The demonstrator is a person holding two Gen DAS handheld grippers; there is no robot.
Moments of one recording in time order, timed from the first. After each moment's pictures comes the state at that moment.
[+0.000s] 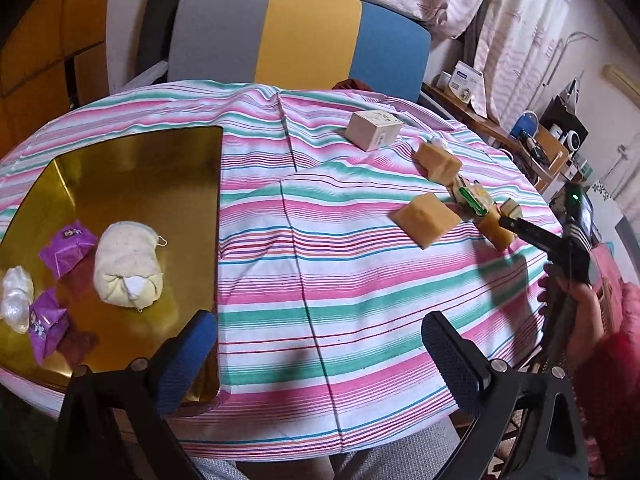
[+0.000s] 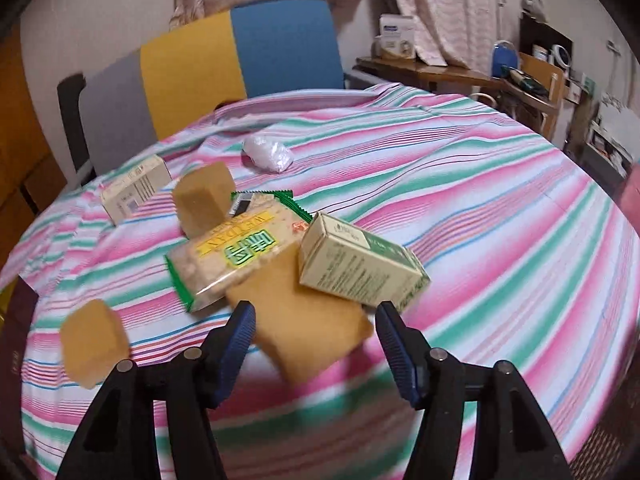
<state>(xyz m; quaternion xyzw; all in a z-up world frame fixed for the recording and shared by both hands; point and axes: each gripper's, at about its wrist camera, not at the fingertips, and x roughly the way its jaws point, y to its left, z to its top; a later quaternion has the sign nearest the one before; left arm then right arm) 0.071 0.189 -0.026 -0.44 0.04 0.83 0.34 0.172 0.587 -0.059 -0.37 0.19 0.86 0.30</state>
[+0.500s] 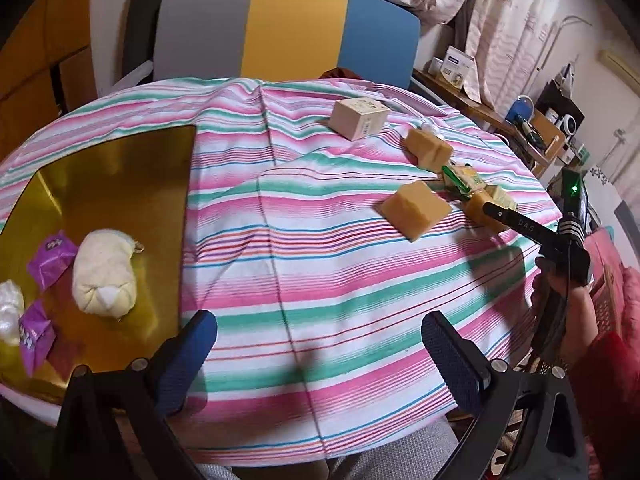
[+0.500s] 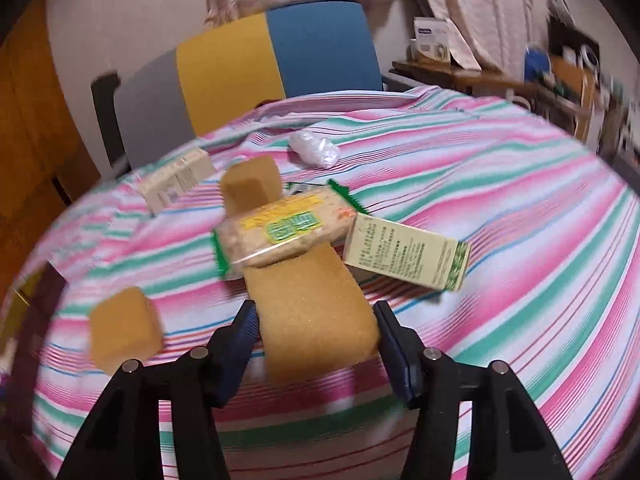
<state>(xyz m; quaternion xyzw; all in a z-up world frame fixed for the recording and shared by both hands) 0.073 0.214 -0.028 -0.45 0.07 0.82 0.35 0.172 0.564 -0.064 -0.34 0.21 0.89 0.24</state>
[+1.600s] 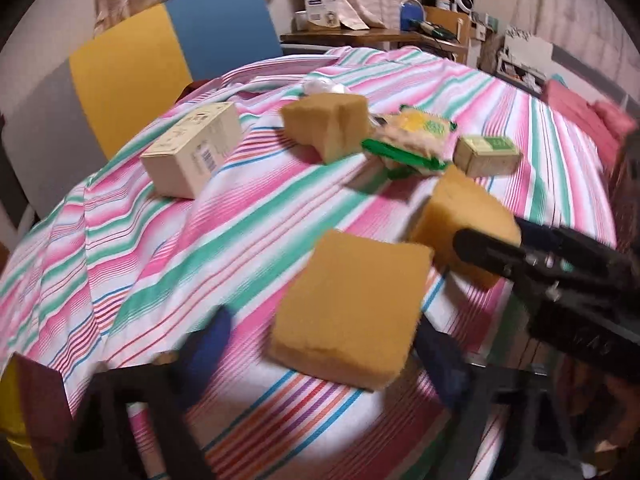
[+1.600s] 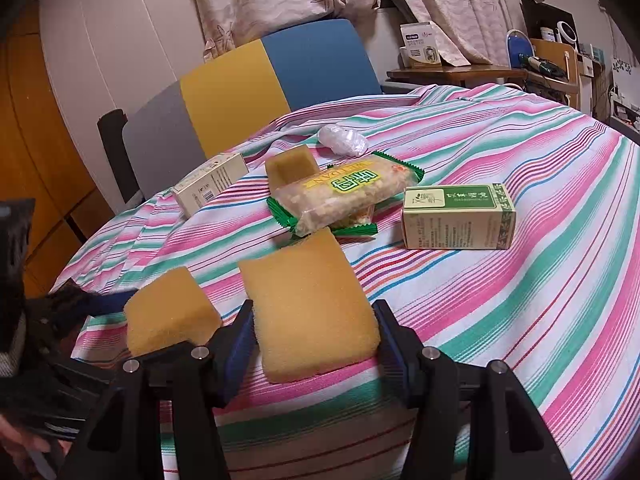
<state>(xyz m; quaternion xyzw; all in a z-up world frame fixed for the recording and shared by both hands) 0.035 0.413 -0.085 -0.35 0.28 0.75 0.49 0.168 0.516 -0.092 -0.27 0.25 0.89 0.25</state>
